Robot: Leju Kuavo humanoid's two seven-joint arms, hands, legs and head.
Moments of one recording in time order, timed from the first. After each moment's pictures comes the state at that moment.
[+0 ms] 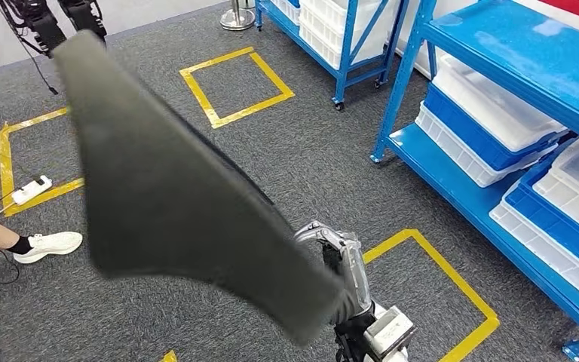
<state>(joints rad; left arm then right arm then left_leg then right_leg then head) -0.07 -0.08 1.27 -0.22 -1.17 0.10 -0.49 0.00 -0.03 0.60 -1.87 0.10 -0.16 -0.48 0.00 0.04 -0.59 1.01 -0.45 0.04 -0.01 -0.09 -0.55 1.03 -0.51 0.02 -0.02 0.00</state>
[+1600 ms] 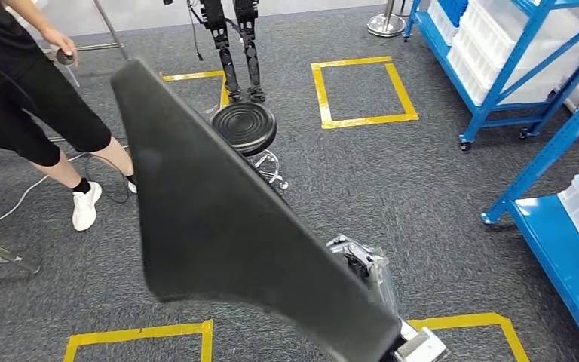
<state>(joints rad) -0.06 -0.02 1.25 -0.21 -1.17 0.05 -0.46 0.12 -0.03 0.49 -1.97 0.15 -0.05 -0.47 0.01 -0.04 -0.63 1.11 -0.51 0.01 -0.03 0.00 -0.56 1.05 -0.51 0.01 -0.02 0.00</state>
